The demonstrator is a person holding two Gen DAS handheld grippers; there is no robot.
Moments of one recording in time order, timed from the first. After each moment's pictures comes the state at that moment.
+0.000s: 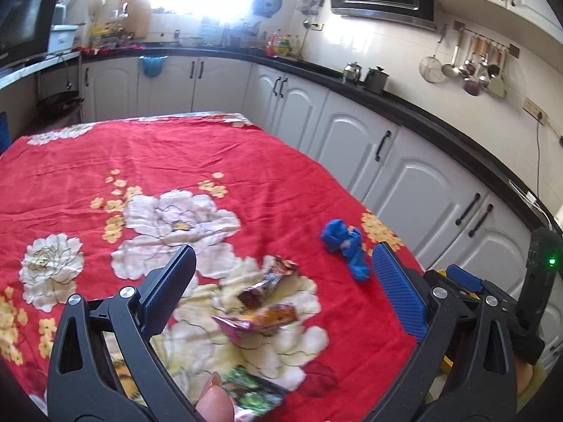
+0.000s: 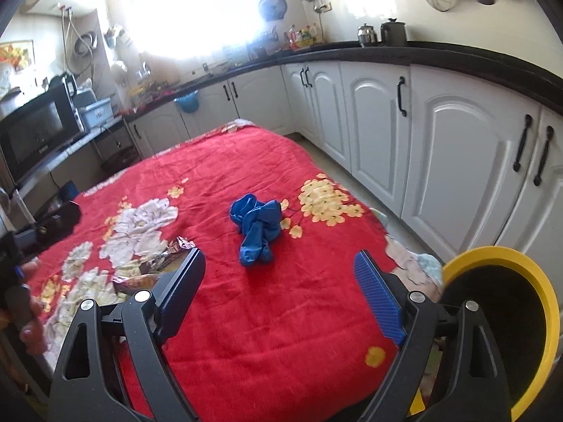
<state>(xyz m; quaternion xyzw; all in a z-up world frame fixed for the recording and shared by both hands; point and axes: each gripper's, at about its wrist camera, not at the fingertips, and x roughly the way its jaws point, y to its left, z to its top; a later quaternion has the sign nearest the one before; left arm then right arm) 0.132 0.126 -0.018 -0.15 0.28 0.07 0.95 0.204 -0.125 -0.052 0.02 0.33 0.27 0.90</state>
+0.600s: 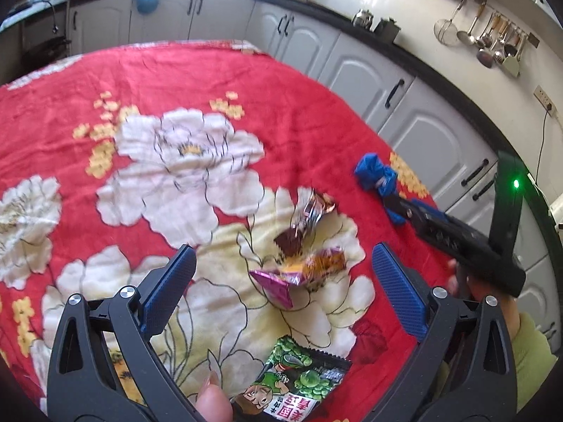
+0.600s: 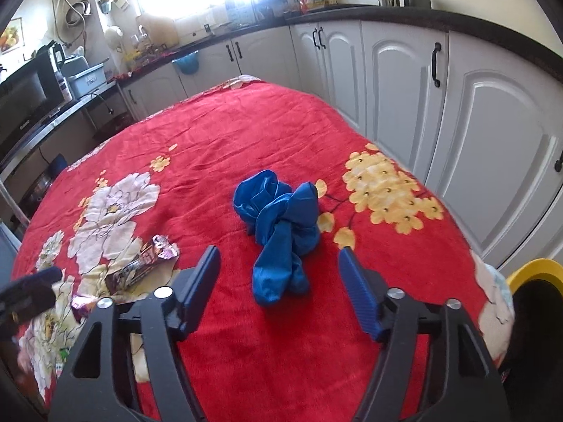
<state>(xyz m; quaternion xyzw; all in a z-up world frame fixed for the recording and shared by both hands) 0.146 0.162 -0.081 -0.18 0.40 0.02 0.90 0.263 -0.054 -0.099 -0.01 0.40 0.28 0.87</state>
